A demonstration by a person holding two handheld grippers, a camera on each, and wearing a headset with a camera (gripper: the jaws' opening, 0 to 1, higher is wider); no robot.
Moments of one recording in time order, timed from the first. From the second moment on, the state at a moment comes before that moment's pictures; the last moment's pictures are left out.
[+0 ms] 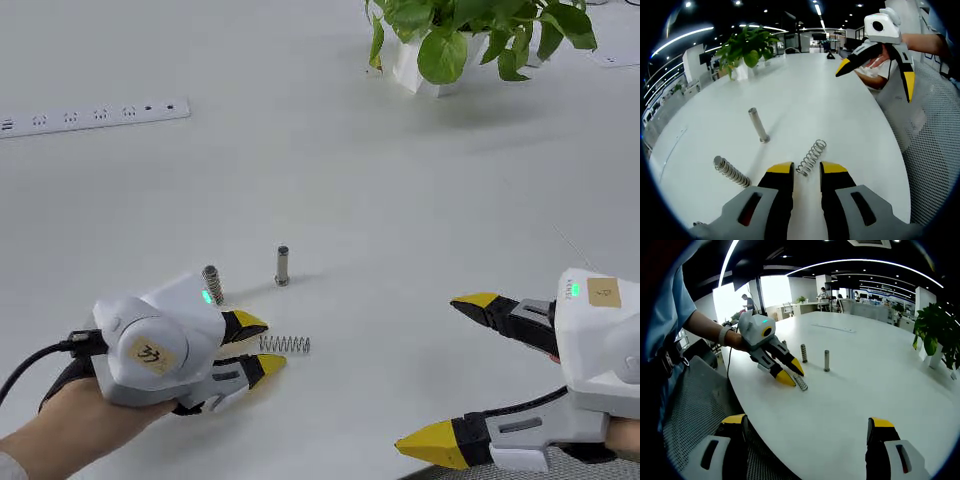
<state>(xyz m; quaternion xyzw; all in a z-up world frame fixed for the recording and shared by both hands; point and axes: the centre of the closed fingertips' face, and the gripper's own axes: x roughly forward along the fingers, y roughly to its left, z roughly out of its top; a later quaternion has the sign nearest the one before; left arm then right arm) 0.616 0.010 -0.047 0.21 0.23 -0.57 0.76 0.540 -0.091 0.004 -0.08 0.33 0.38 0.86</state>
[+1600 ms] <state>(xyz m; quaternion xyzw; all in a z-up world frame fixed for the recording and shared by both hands) 0.615 0.023 -0.045 0.16 0.25 -0.55 0.78 0.537 -0.074 -0.001 -0.08 0.33 0.40 0.85</state>
